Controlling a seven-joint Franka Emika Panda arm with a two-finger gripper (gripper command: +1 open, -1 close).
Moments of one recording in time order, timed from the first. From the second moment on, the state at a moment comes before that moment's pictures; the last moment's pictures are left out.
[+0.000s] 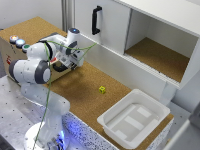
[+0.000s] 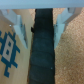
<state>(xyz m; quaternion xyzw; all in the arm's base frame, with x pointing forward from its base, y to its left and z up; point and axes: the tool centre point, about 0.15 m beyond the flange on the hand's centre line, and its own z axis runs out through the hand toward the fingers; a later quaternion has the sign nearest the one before) 0.343 0.196 0.309 -1.00 -0.03 -0.01 0.09</state>
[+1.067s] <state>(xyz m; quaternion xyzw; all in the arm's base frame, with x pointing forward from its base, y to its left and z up) 0.341 0.264 0.309 -0.99 -0.08 -0.01 0.10</state>
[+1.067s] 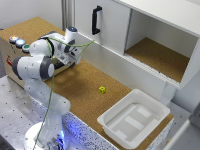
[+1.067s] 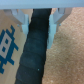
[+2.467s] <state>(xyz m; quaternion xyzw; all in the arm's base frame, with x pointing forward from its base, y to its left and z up) 0.324 0.295 0.404 -0.99 -0.04 -0.10 0.09</state>
